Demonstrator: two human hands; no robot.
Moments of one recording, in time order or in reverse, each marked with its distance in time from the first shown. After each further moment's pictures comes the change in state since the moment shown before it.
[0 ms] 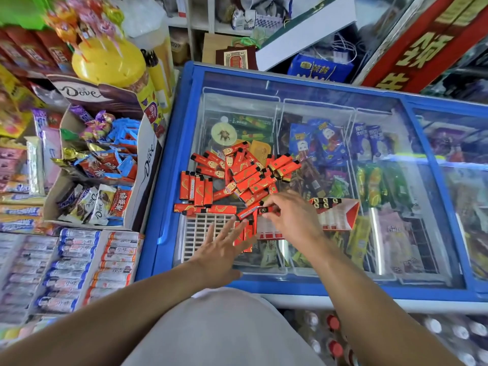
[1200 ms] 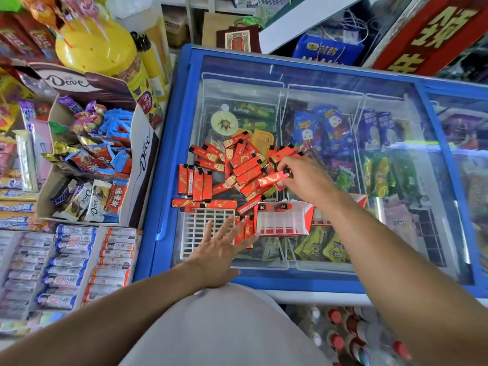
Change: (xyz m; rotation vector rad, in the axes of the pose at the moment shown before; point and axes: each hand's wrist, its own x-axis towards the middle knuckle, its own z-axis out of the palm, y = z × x) left_hand 0.005 -0.002 0.006 0.005 -0.050 -0.007; right_hand 0.072 0.044 -0.020 0.007 -0.115 0.030
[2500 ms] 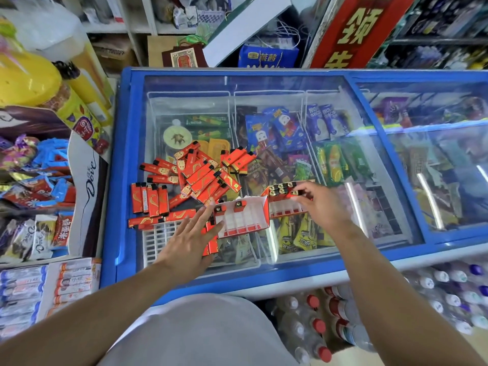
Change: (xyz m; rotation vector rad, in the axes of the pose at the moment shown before) left_hand 0.017 0.006 -0.020 0.068 0.296 0.049; right_hand -0.117 0.108 0.011 0.241 0.186 0.357
